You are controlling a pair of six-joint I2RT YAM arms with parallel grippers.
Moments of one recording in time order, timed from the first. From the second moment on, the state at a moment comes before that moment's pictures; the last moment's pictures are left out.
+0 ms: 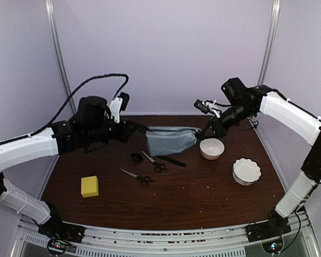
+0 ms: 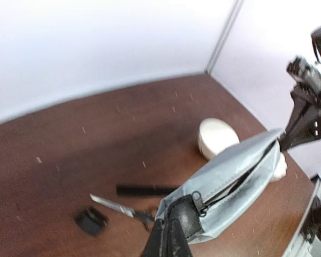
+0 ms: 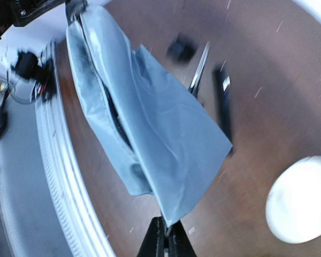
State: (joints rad) left arm -0.84 1.30 0.99 -0.15 -0.04 -0.35; right arm 0.48 1.62 1.52 -1.03 -0.62 -0.34
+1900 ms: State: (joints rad) left arm -1.02 1.42 0.85 -0.03 -0.03 -0.47; right arm 0.57 1.83 1.48 -1.13 -0.49 -0.29
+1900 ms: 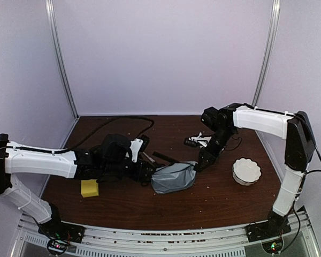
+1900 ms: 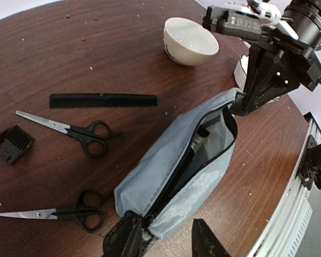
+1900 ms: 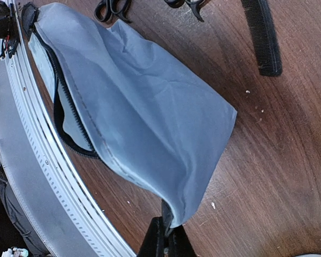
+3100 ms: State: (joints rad) left arm -0.90 1.21 0.92 -0.40 -0.34 -0.53; right arm 0.57 1.63 1.49 -1.15 -0.41 -0.37
